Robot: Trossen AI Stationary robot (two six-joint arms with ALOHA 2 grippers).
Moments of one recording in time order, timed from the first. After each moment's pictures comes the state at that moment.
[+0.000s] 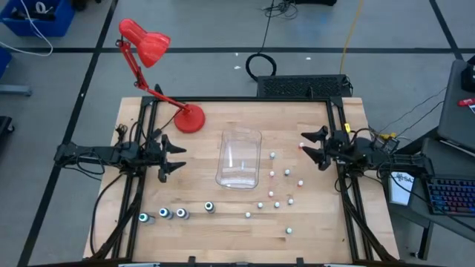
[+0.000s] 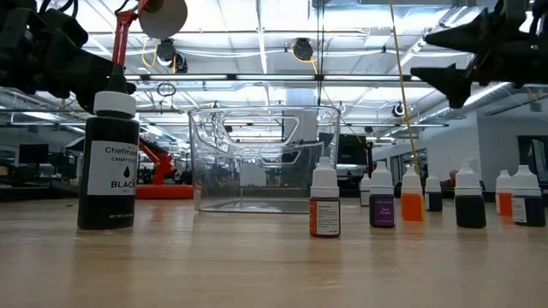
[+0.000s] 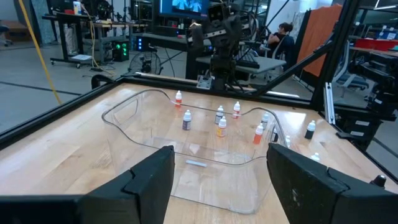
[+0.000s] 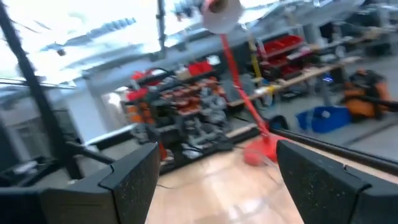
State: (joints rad) left arm -0.10 0.08 0.03 0.00 -0.16 -0.14; right arm -0.09 0.06 0.01 0.25 0.16 0.33
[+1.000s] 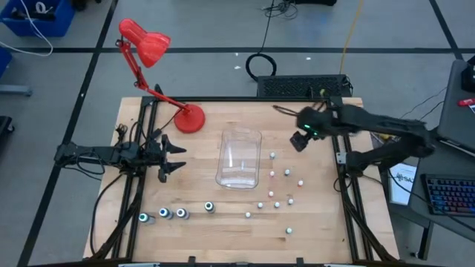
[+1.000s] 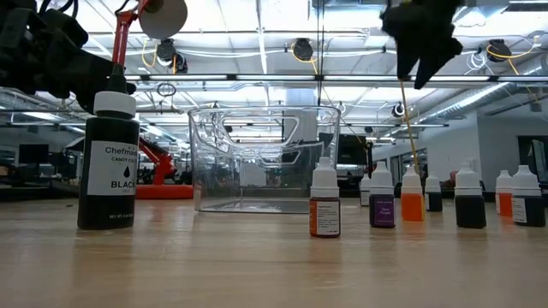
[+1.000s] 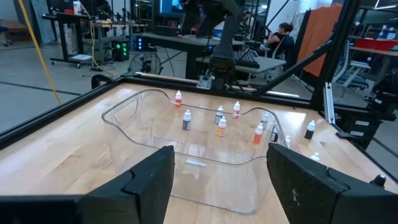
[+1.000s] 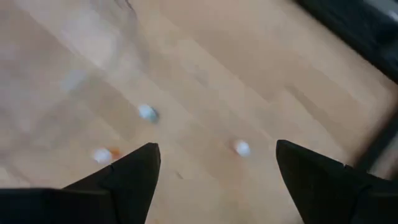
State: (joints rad) left arm -0.10 0.08 0.03 0.00 -0.16 -0.14; right arm -0.21 1.23 1.25 -1.29 0.29 0.61
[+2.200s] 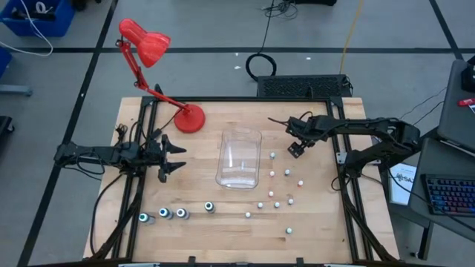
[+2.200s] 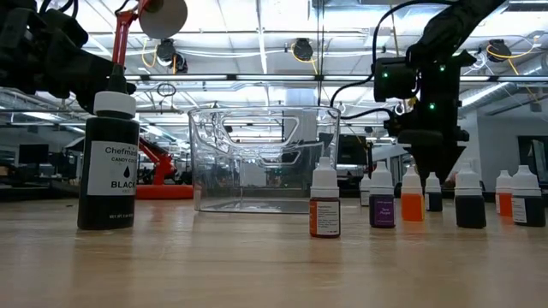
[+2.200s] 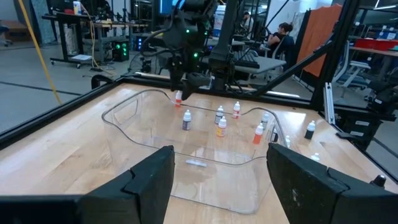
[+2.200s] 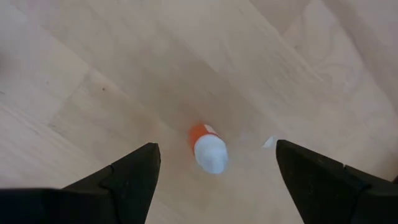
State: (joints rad) left arm -0.10 0.08 0.03 0.00 -0.16 -0.14; right arm -0.43 1.37 0.73 -0.82 0.18 0.42
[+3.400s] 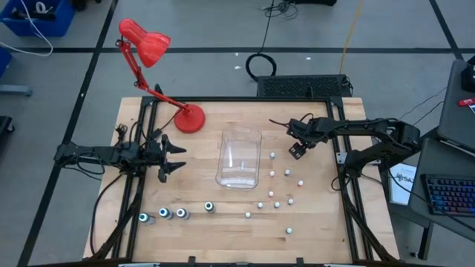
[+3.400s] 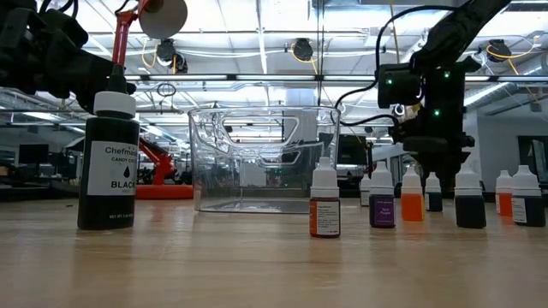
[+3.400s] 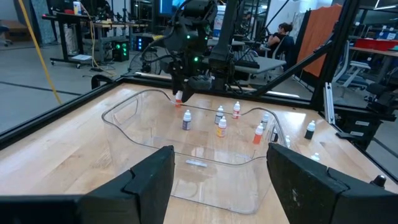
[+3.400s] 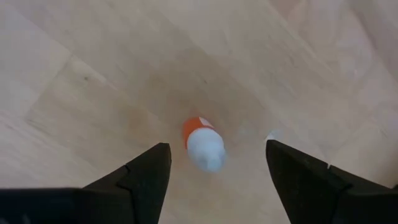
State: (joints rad) left arm -0.10 0.08 0.03 0.00 -0.16 -0.14; right arm -0.43 1.38 0.69 -0.78 0.18 0.43
